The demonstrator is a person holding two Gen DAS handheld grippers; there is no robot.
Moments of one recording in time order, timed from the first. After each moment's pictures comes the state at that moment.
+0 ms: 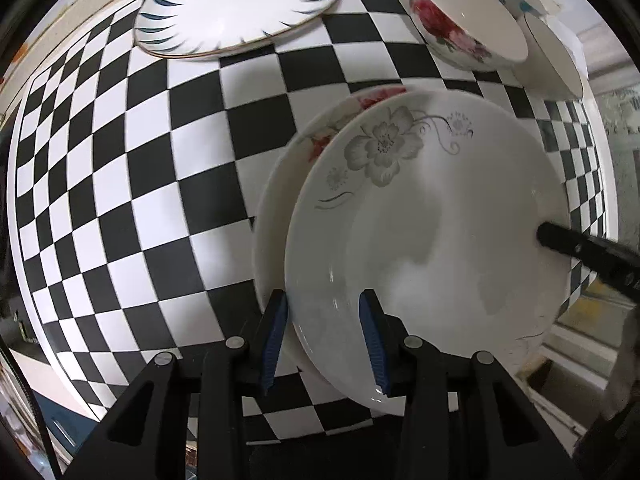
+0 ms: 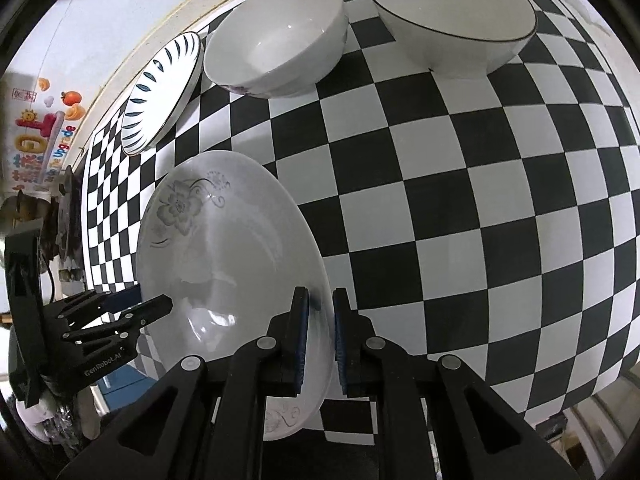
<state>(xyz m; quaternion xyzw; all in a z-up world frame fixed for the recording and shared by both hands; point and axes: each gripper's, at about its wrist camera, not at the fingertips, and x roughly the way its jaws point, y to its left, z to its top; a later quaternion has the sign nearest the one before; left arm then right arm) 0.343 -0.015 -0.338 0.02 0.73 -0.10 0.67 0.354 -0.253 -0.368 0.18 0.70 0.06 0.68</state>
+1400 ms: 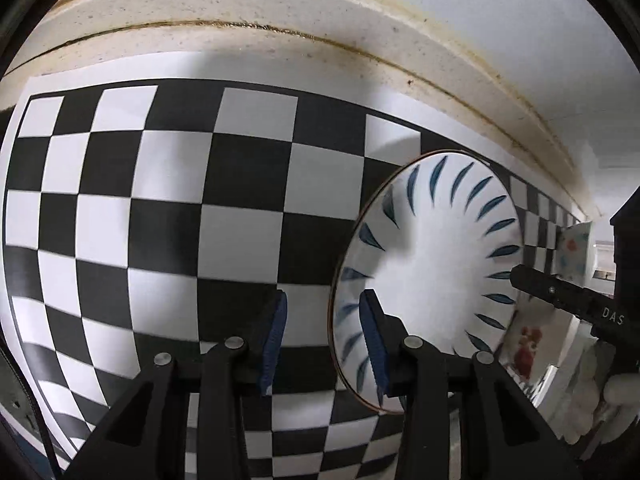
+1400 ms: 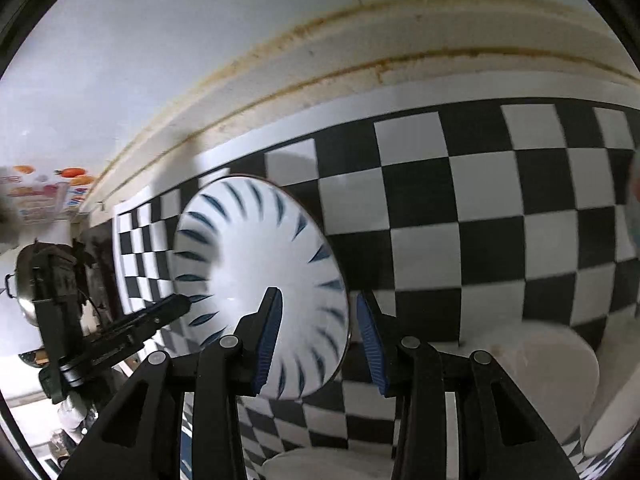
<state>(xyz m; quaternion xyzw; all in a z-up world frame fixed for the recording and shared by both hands) 0.572 0.140 -0.369 -0.17 0.71 -0.05 0.68 0.634 -0.132 -0.401 0.18 0.73 0.12 0.65</state>
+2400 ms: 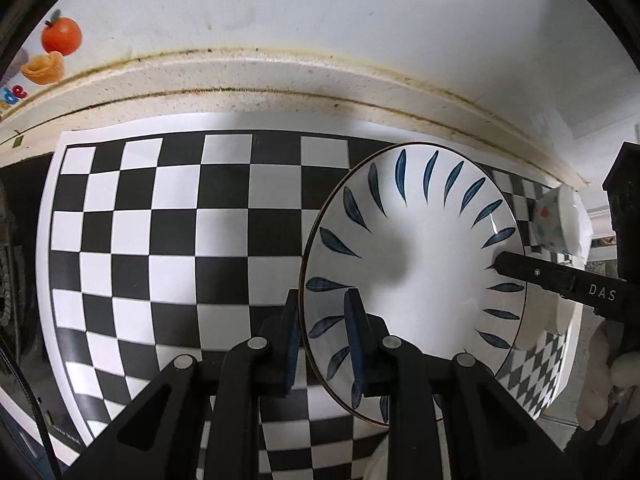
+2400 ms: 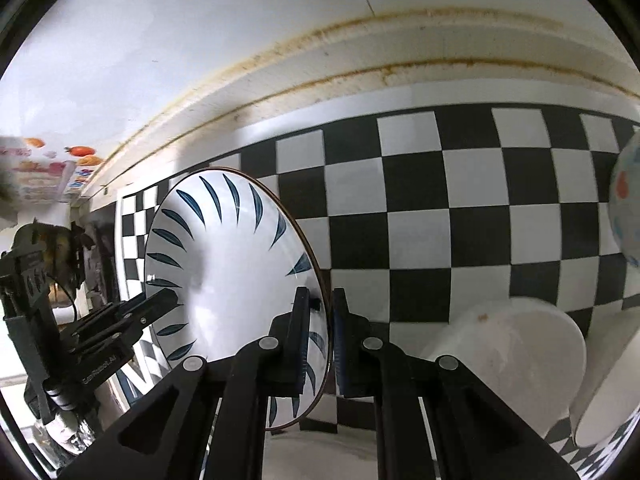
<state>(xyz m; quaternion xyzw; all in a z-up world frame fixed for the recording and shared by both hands) 0.527 0.105 -0.291 -0.11 0.65 -0.06 0.75 0.605 -0.138 -0.359 0.16 0.71 0.14 0.68</state>
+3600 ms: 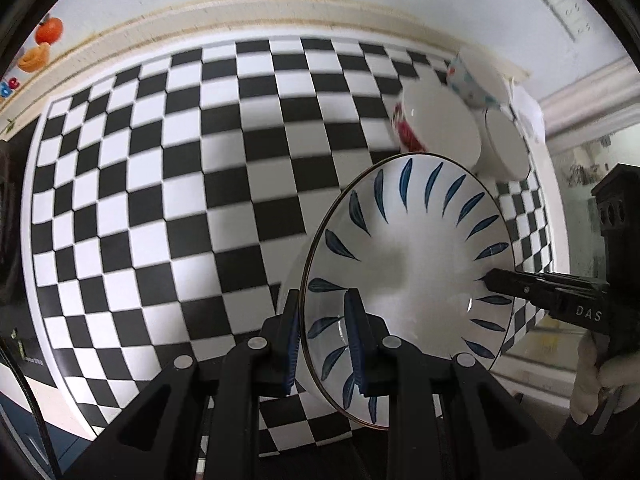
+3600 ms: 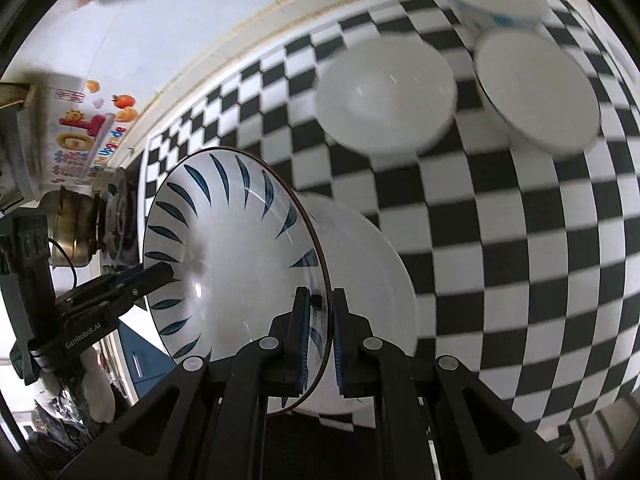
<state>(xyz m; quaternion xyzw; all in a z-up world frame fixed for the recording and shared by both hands) 0.369 0.014 -0.273 -0.05 0.67 -0.14 0.73 0.376 -0.223 -0.320 0.20 0.69 0.13 0.68</state>
